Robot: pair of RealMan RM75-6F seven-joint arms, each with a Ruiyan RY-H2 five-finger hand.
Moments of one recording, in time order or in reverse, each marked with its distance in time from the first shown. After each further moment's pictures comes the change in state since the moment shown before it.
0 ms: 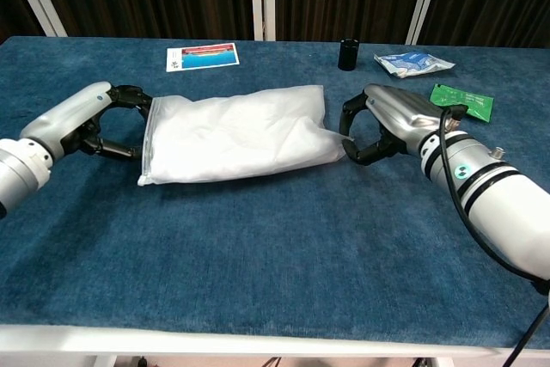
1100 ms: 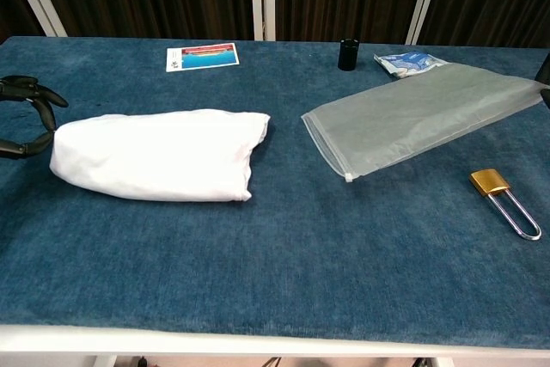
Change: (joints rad) left arm 0.153 0.162 0.046 -0.051 0.011 0.118 -0.034; right arm -0.228 0.407 -0.035 -0.102 -0.031 0.130 0.174
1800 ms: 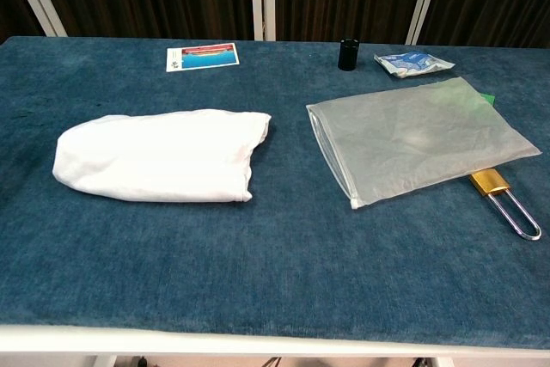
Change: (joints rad) left arm 0.126 0.432 0.044 -0.390 -0.026 0.108 0.330; right arm -0.117 0.394 -0.106 -0.360 -0.138 0.032 0.085
